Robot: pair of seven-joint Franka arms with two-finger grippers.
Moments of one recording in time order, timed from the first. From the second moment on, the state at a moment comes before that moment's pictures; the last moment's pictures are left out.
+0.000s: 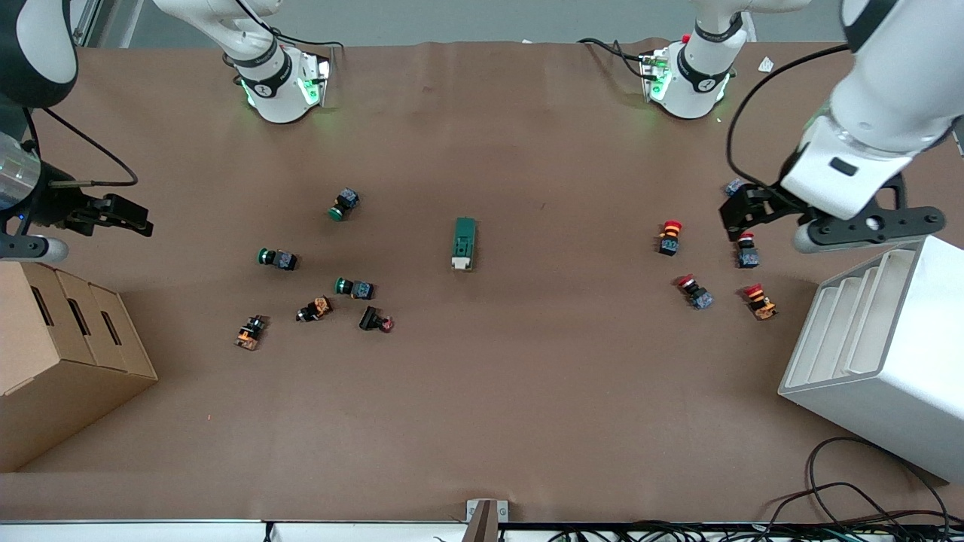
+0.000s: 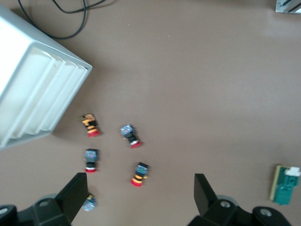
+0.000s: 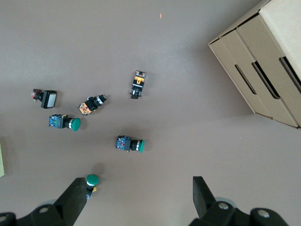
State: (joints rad) left arm -0.11 0.18 -0.18 -1.31 0.10 1.54 -0.32; right arm -0.01 0.03 -0.04 -1.68 0.02 1.66 -0.01
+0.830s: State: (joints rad) left arm -0.09 -0.08 -0.08 -1.62 0.00 1.54 -0.07; right arm -0.01 0.06 -0.03 -1.55 0.02 1.55 -0.01
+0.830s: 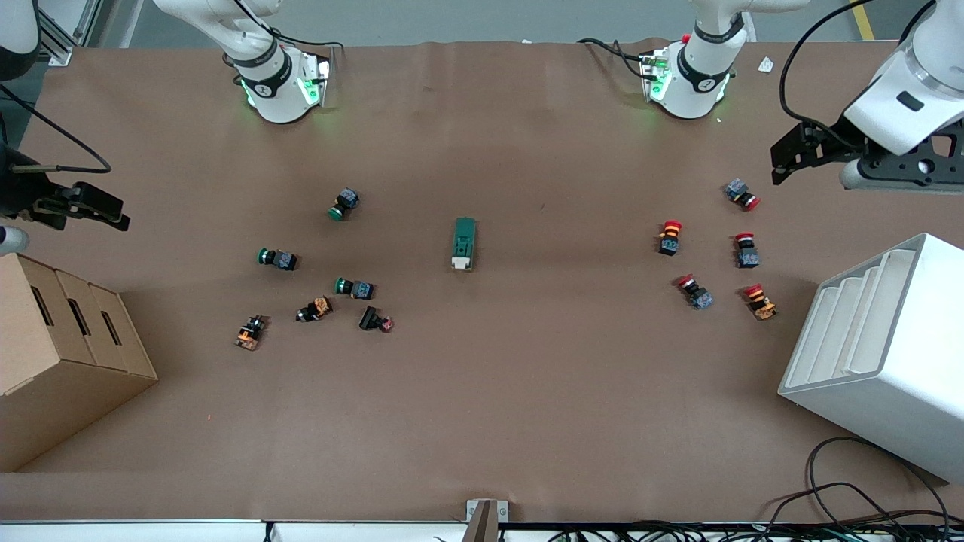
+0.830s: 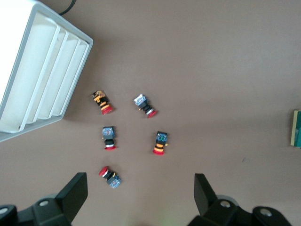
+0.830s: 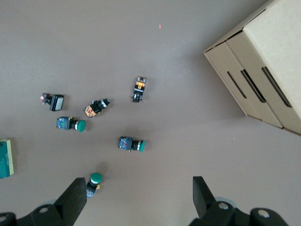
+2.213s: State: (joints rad) left arm -0.06 -0.11 -0.08 -1.65 -0.03 1.54 -0.06; right arm -0.01 -0.09 -0.03 -1.55 0.02 1.40 -0.01
